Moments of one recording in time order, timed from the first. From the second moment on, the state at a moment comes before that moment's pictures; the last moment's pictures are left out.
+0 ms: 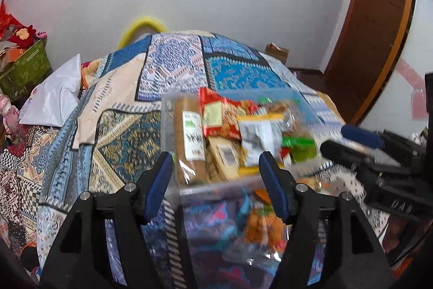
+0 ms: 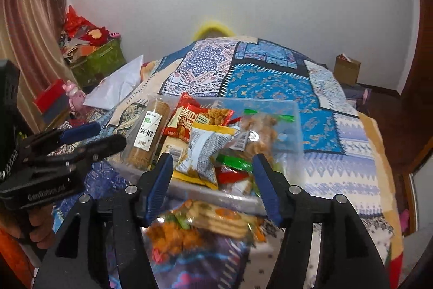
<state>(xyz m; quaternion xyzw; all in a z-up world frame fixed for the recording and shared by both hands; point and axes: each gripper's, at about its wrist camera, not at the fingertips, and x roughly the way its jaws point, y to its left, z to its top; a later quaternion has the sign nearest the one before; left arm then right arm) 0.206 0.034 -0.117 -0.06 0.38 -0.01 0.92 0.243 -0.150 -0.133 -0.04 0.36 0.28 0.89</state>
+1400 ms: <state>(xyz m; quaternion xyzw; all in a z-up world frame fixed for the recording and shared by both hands) 0.178 0.020 -0.213 -0.09 0.46 -0.02 0.88 0.242 -0.149 -0.212 -0.05 0.47 0.31 0.83</state>
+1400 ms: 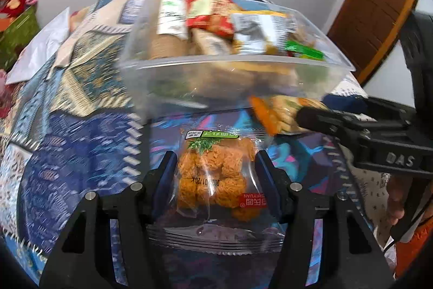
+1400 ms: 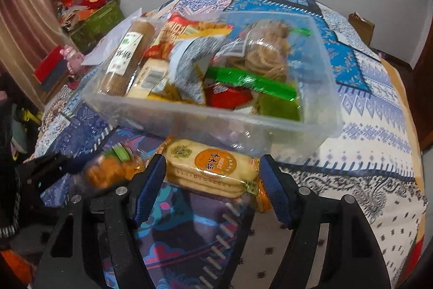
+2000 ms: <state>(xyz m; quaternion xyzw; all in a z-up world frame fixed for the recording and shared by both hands) 0.160 0.046 -0.218 -0.10 0.47 -0.01 0.88 0.226 -0.116 -0.204 -0.10 0.46 0.35 0.81</state>
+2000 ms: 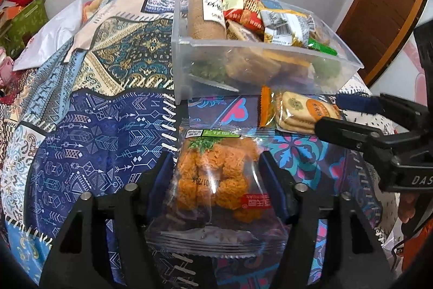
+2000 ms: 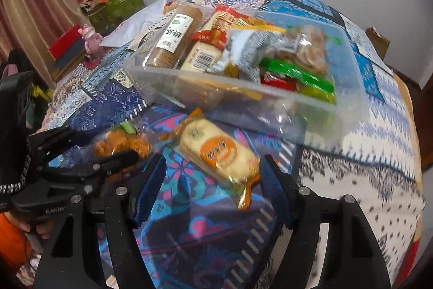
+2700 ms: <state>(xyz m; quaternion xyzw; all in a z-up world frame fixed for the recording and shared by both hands) 0.149 0.035 -0.202 -0.09 0.45 -0.02 0.89 0.216 -0.123 -0.214 -0.11 0.46 0.34 0.81</state>
